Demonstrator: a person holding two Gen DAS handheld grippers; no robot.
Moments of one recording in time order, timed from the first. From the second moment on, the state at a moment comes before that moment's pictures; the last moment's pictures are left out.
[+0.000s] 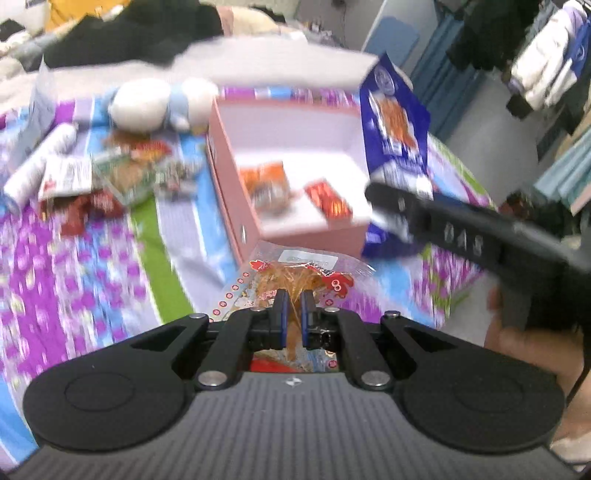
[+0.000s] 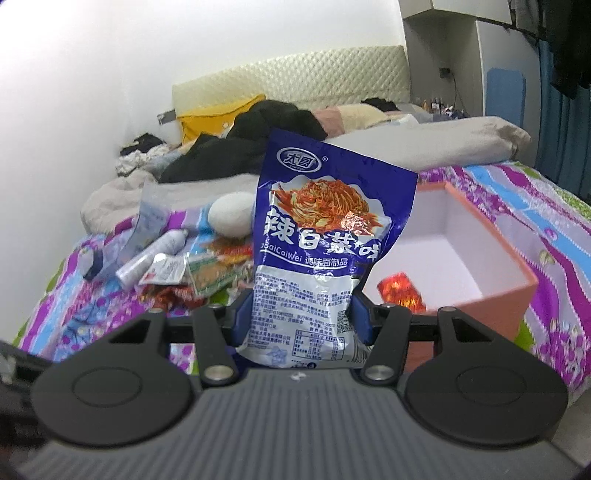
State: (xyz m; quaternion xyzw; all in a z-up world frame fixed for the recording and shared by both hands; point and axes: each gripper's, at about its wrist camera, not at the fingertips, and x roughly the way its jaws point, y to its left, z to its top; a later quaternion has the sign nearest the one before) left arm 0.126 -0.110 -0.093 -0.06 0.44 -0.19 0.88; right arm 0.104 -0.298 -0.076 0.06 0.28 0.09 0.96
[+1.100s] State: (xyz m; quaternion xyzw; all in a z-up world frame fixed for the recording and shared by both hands) left arm 0.372 -0.175 -0.116 -0.09 0.50 -0.13 0.85; right arm 0.252 -0.349 -0.111 0.04 0.38 0.03 0.92
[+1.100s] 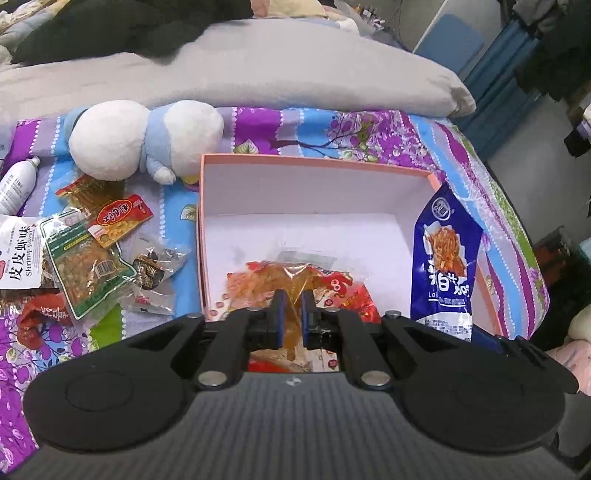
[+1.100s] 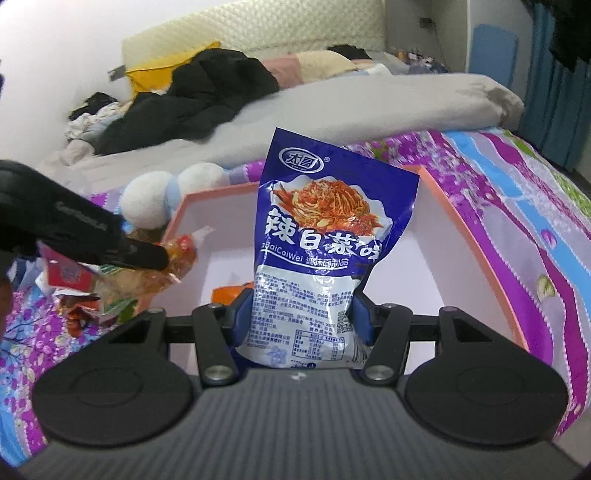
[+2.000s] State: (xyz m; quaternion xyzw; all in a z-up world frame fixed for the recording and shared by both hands) left arm 0.229 -0.124 -0.031 -0.04 0.39 -0.14 0.91; right arm 0.161 -0.314 -0.040 0.05 0.28 0.07 0.96
